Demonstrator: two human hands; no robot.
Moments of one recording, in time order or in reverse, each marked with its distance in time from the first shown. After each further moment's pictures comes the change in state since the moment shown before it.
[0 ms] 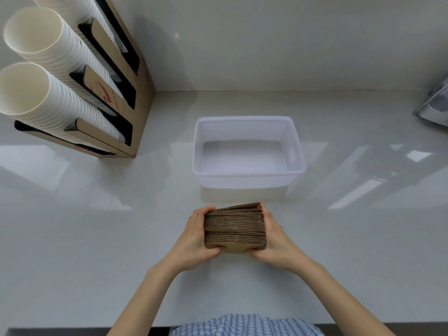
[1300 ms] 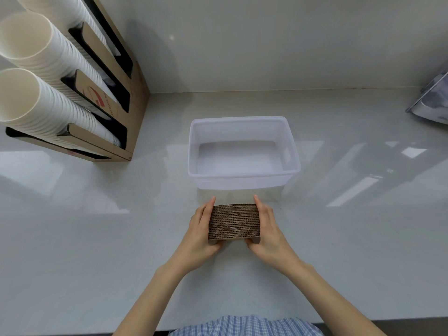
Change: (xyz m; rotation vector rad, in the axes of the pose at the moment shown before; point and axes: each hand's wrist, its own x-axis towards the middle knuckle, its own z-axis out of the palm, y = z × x) left_hand 0.011 0.007 0.013 0.065 0.062 0.068; right_hand 0.000 -0.009 0.005 0.058 0.162 -0.057
